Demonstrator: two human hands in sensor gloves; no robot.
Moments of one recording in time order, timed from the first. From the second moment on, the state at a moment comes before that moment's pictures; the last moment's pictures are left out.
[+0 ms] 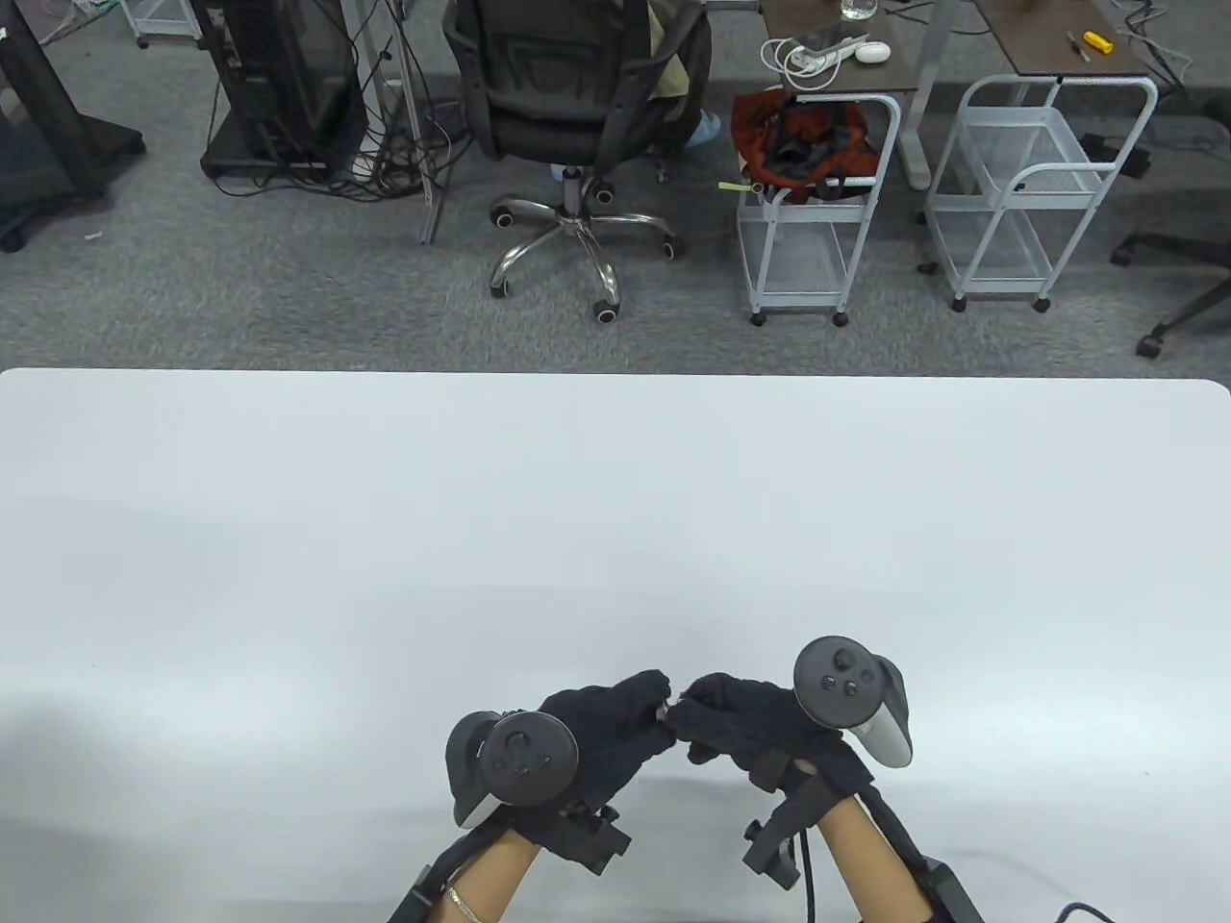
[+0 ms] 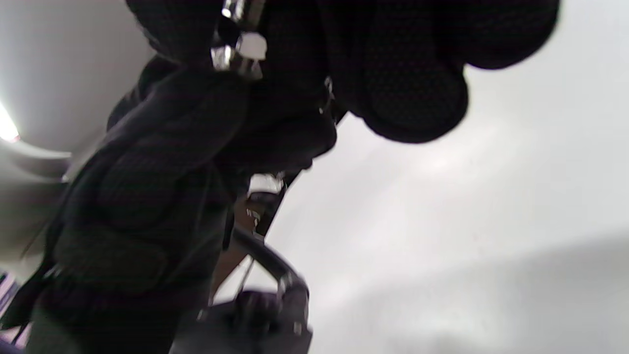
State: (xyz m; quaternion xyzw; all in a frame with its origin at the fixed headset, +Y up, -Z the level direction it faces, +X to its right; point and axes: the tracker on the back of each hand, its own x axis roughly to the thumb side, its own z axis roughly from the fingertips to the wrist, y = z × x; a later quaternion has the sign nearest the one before) left_hand -0.092 -0.704 -0.247 0.12 -0.24 0.37 0.89; right_hand 0.131 -0.714 -0.275 0.24 0.17 0.83 0.47
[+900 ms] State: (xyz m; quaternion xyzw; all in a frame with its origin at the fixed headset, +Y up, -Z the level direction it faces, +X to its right) left_hand -0.094 -0.706 -0.248 0.09 -0.24 0.41 0.88; right_hand 0.132 -0.712 -0.272 0.21 0.13 0.83 0.50
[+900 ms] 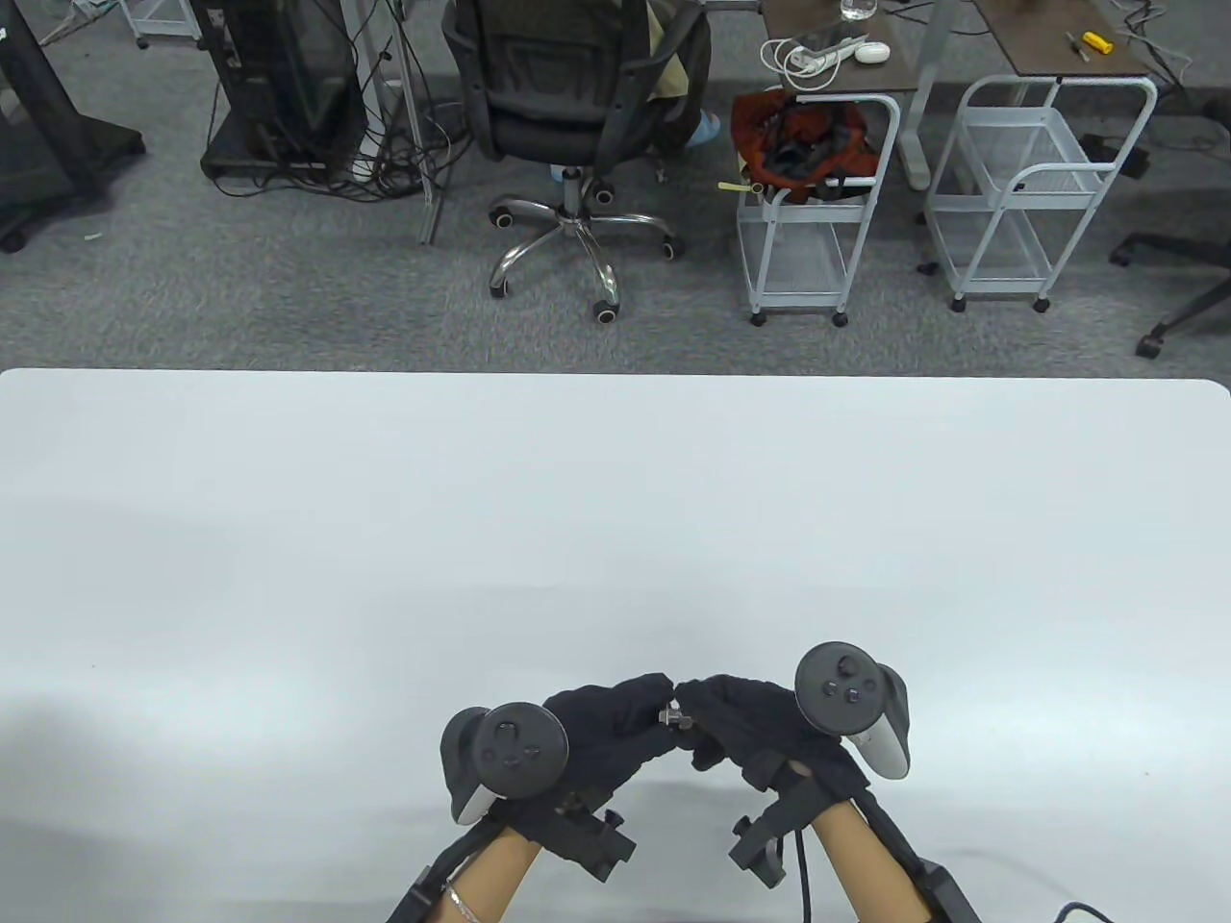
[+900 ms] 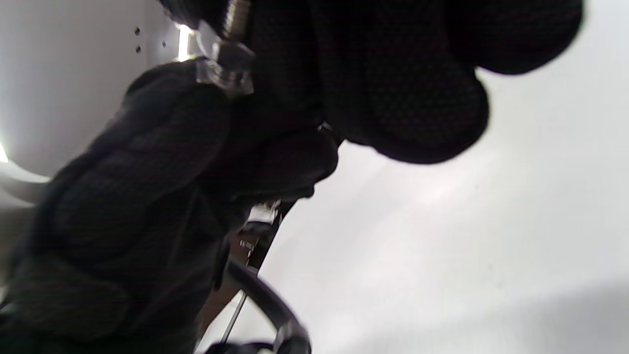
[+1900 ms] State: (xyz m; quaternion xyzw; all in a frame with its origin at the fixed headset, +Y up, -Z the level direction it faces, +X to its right) left_hand -0.094 -0.704 -0.247 0.11 -0.24 0.39 0.88; right_hand 0.131 -0.714 -0.273 0.22 0.14 0.83 0.50
